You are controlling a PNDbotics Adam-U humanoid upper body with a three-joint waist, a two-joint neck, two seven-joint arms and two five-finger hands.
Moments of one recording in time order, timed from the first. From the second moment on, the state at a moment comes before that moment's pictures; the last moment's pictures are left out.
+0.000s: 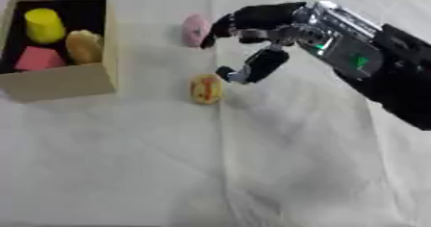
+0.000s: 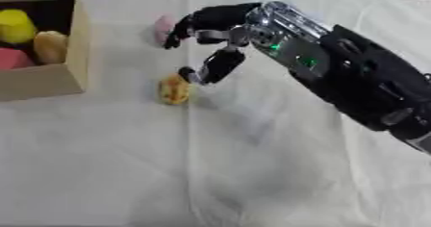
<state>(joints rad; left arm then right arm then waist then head) -0.90 0.76 -0.04 -1.30 -0.10 -0.02 0.15 -0.79 -0.83 0.54 -1.63 0.51 -0.08 0.54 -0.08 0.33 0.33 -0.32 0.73</state>
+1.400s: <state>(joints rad) -0.89 0.76 -0.04 -1.29 -0.10 -0.02 0.14 -0.77 -0.76 0.54 -1.48 0.50 -0.15 0.40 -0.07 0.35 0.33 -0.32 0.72</state>
